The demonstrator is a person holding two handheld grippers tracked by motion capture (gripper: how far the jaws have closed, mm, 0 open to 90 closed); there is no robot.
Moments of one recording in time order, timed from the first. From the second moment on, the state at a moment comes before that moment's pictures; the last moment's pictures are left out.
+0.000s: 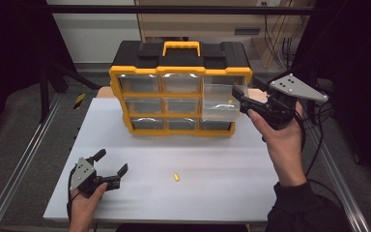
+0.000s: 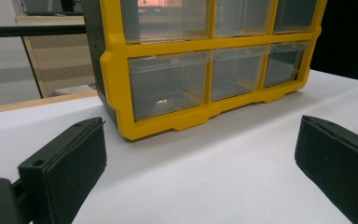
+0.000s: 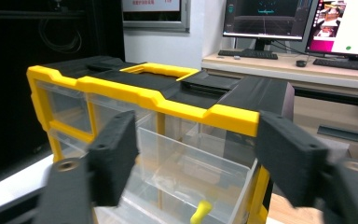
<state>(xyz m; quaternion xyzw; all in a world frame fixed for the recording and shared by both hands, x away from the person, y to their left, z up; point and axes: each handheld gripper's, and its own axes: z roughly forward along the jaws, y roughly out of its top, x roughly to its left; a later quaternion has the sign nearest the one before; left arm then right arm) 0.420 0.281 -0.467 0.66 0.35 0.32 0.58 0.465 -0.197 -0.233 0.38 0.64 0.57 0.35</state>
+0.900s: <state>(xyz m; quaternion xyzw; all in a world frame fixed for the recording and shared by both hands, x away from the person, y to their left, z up) 0.420 0.280 -0.467 0.67 0.35 0.32 0.58 0.446 -0.203 -0.324 0.43 0.67 0.52 0.30</state>
